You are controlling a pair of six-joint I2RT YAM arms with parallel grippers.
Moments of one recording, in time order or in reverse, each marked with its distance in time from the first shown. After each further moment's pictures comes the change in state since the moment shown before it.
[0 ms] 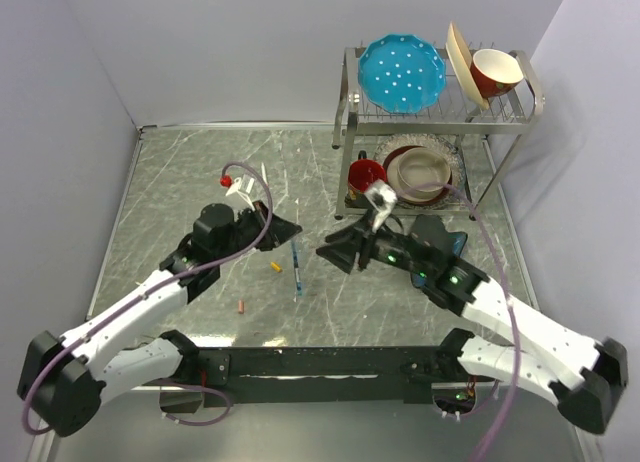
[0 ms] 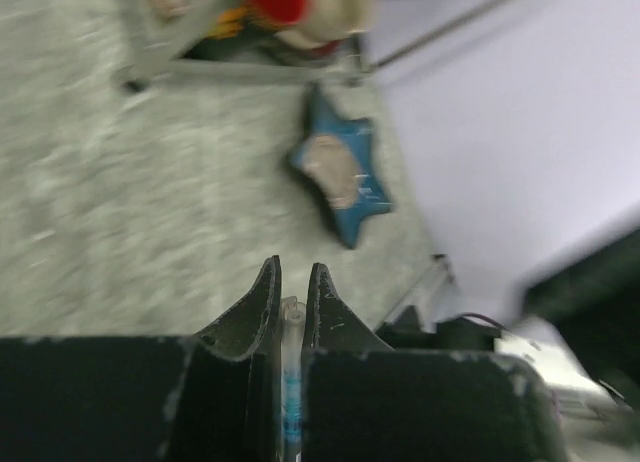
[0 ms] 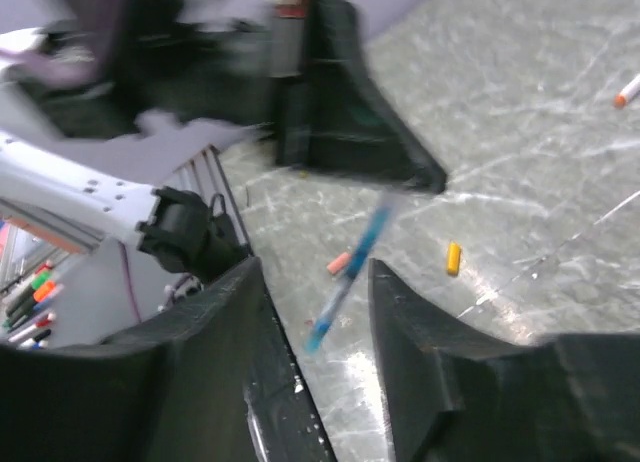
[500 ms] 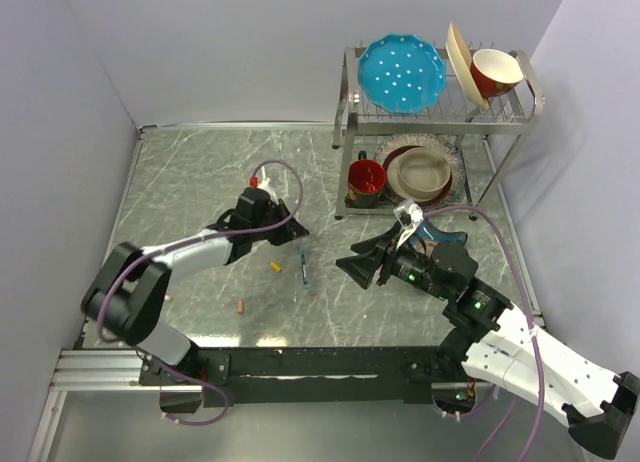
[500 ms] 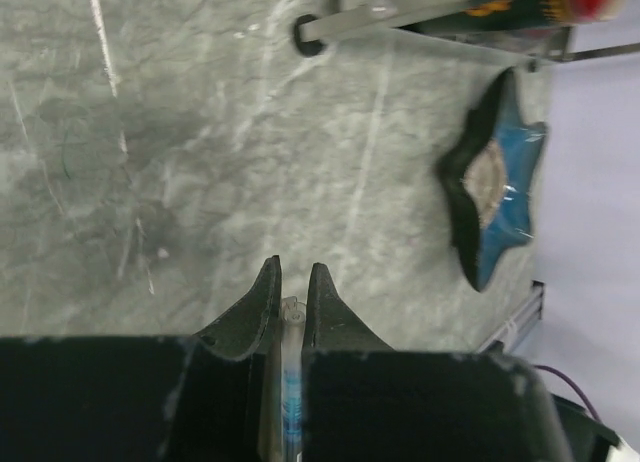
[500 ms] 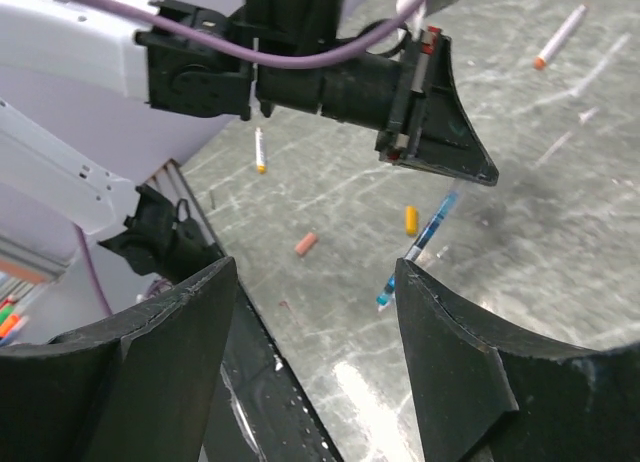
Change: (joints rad) left arm 0.080 0.532 0.125 0.032 0.026 -0.002; right arm 0.002 -0.276 -0.149 -0.113 0.153 0.024
